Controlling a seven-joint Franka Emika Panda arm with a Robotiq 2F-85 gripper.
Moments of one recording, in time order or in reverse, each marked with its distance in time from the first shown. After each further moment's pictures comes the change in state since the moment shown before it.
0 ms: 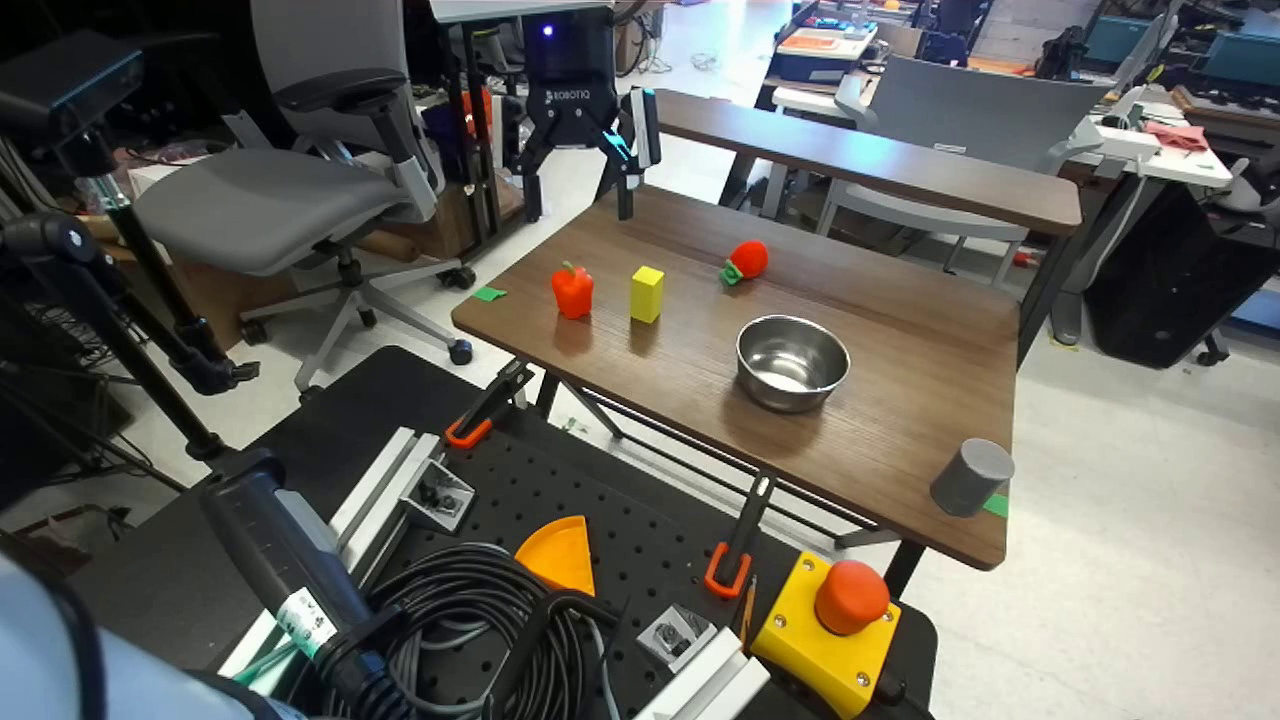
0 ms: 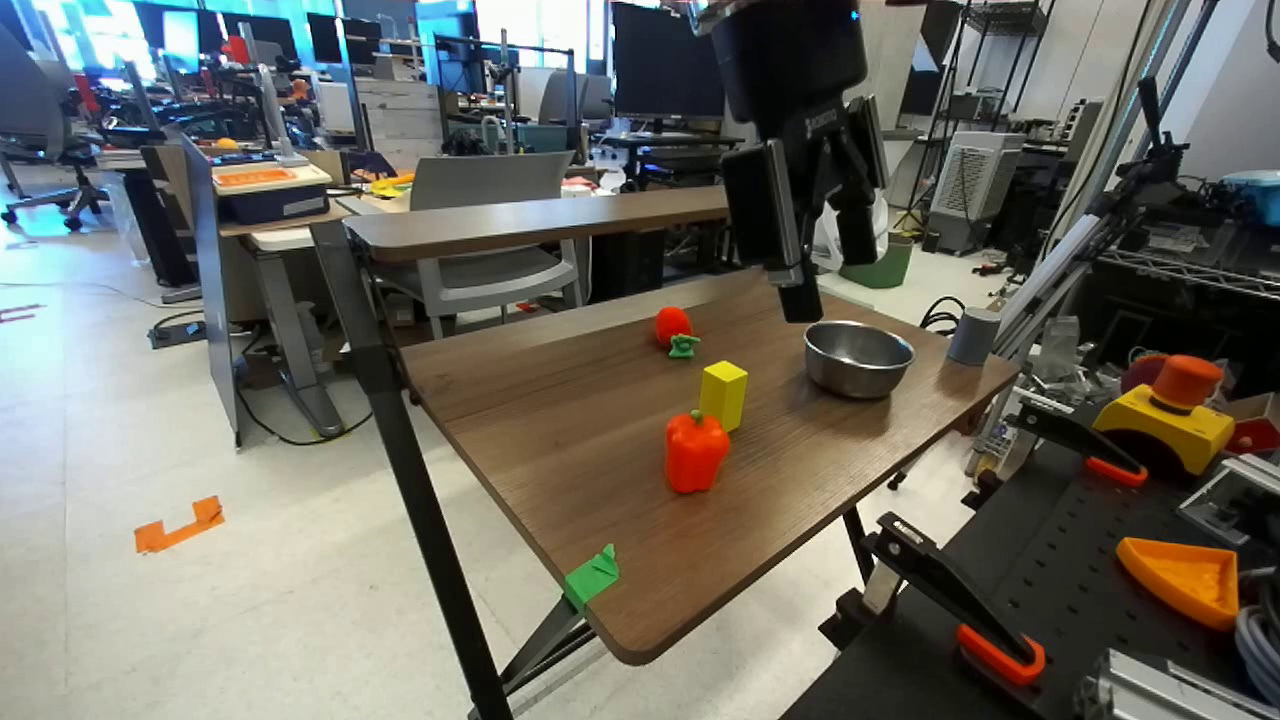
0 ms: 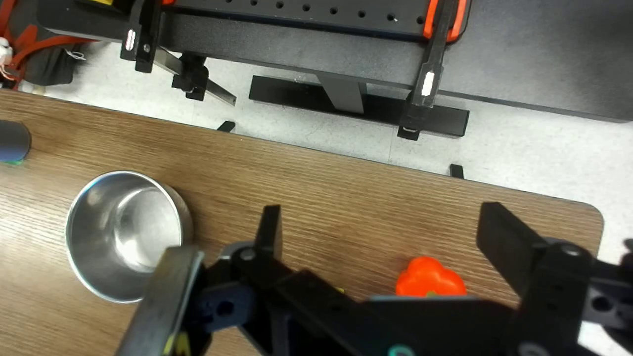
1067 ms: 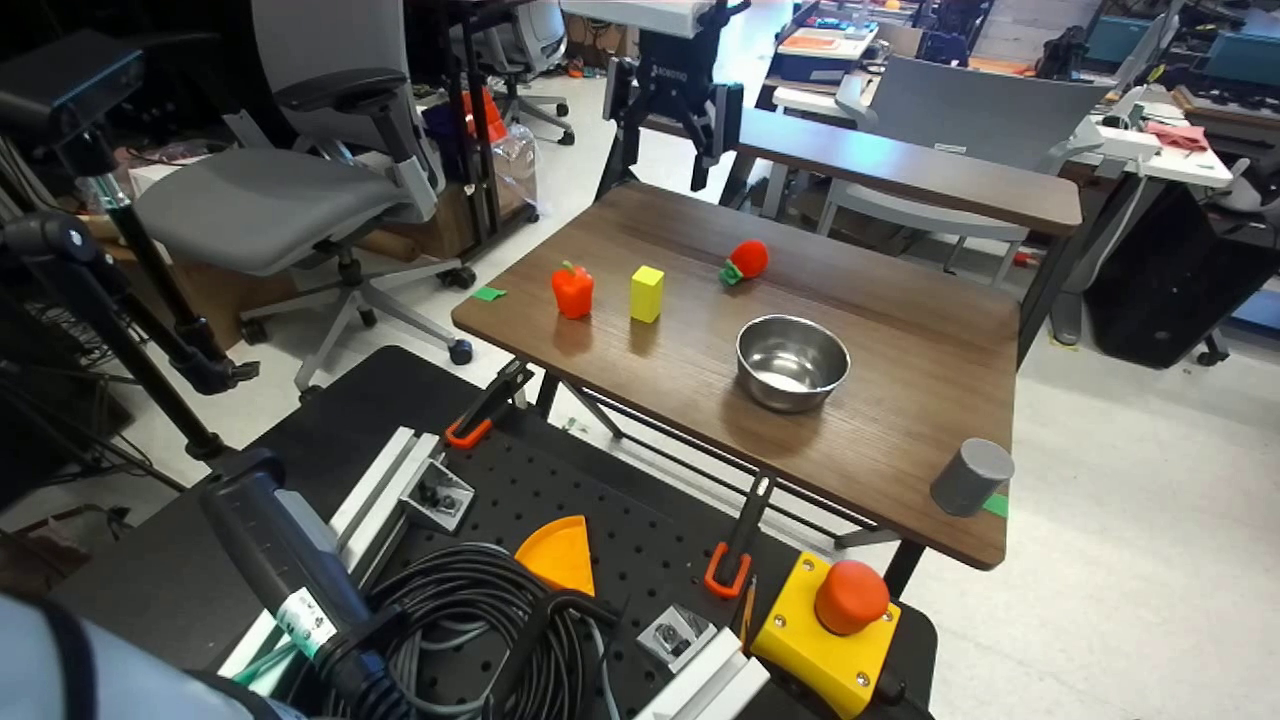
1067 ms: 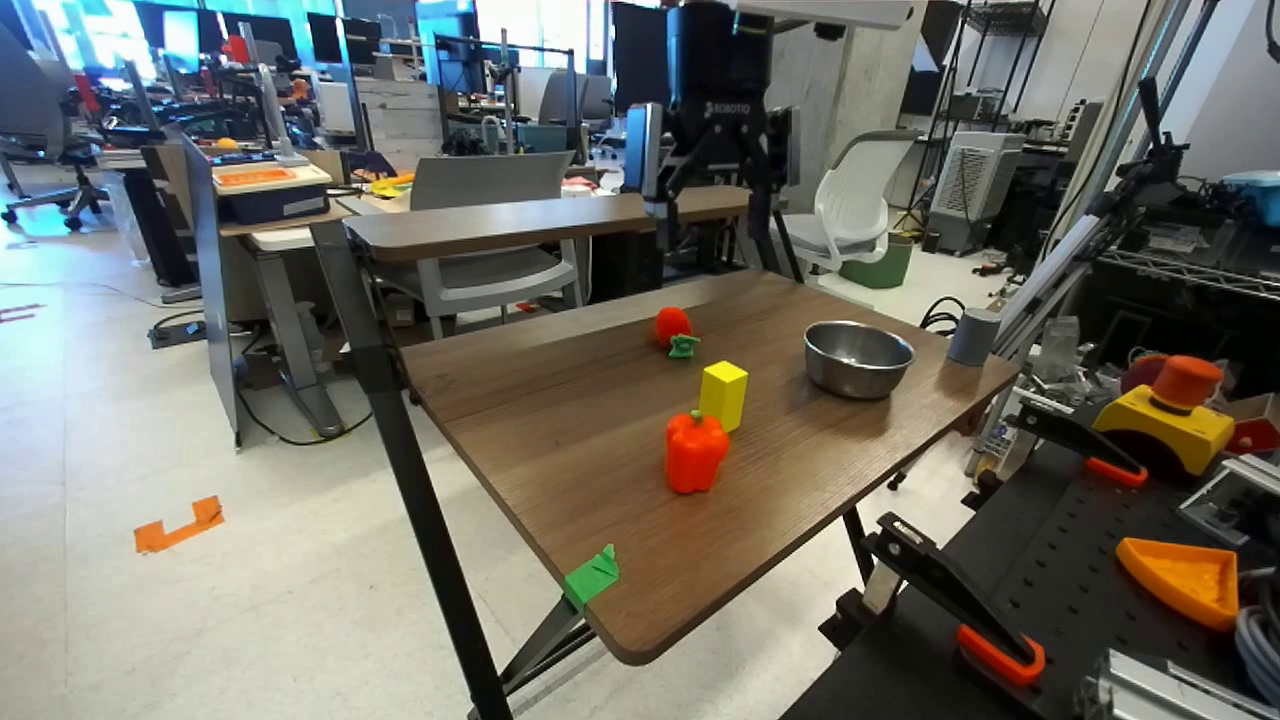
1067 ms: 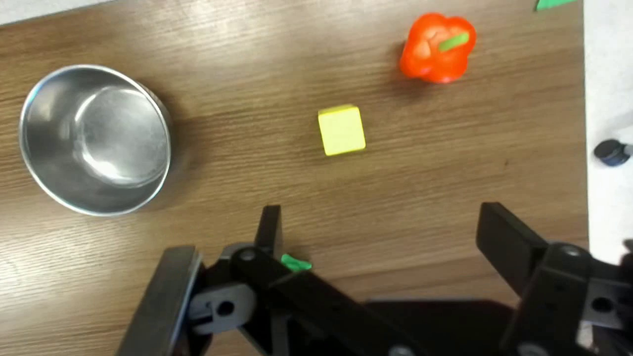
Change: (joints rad) arm -0.112 0.158 -0.047 0.207 0.155 0.221 0.114
